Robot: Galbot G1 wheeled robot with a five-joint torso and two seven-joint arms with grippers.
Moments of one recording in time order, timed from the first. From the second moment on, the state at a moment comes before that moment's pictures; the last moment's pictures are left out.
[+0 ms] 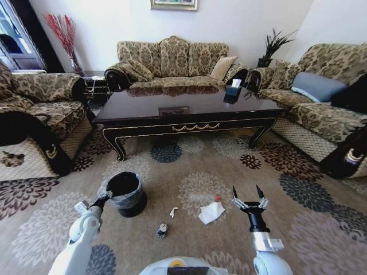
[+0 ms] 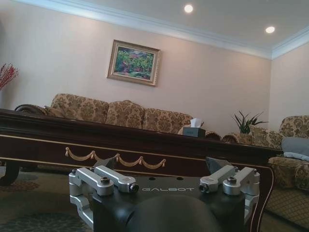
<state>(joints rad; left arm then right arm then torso) 1.34 -1.20 -0.74 -1.64 -0.89 0.31 -0.20 -1.73 1.35 0.68 1.96 0.14 0.50 0.03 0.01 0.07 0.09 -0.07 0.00</state>
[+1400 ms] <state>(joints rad) 1.68 -1.23 -0.99 -2.29 -0.97 0.30 -0.24 -1.45 1.36 0.44 1.70 0.94 -0.24 0.55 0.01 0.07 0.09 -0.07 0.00</state>
